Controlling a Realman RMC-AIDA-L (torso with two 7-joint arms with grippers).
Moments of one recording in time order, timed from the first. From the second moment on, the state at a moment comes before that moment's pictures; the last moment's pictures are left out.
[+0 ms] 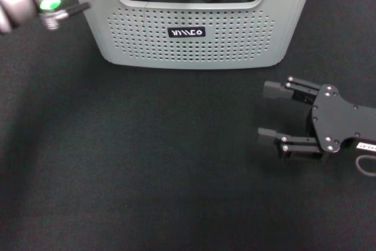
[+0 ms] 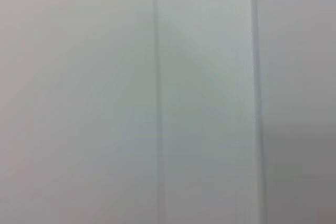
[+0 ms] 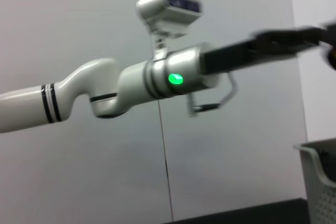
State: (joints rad) left arm -0.20 -2.09 1.42 1.49 1.34 0.89 -1.61; right arm 0.42 2.01 -1.28 -0.55 1.87 1.68 -2.12
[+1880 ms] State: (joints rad) left arm -0.18 -2.10 1.29 1.21 0.78 1.55 -1.40; right arm 0.43 2.03 -1.39 -0.65 2.17 1.77 -2.18
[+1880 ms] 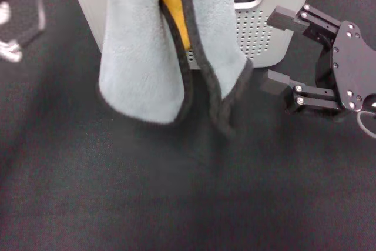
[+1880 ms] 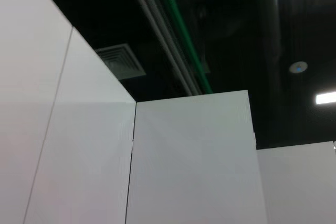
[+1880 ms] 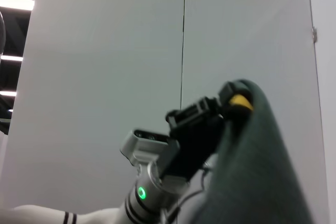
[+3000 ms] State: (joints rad) left arm -0.38 -2.10 1.49 0.85 0.61 1.51 -1.06; right arm 0.41 2.03 -1.61 -0.62 2.42 1.40 -2.28
